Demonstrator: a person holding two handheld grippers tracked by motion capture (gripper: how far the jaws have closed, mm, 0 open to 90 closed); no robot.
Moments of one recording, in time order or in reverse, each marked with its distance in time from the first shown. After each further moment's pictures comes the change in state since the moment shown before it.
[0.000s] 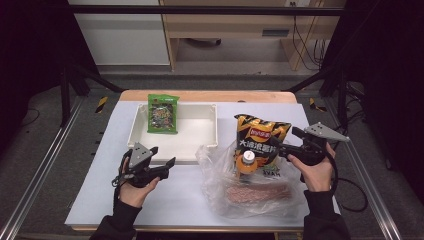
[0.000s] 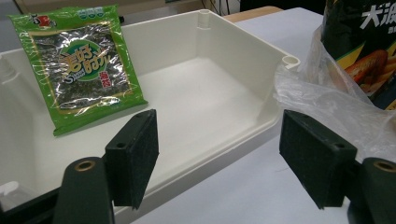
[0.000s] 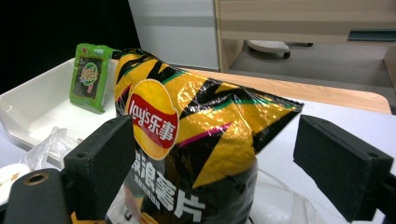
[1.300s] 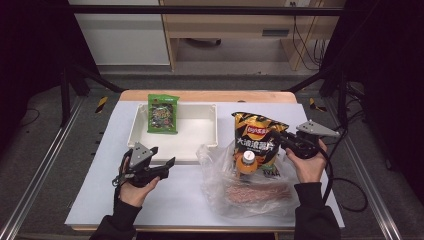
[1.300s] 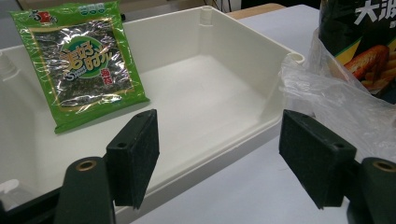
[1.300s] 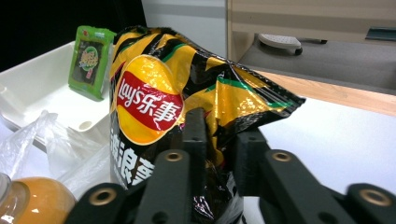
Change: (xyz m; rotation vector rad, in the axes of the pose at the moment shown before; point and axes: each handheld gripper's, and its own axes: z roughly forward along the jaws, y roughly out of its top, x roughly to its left) left arm 0.001 -0.001 0.002 0.007 0.007 0.001; right arm -0.007 -0.006 0.022 0.037 0.039 -0.047
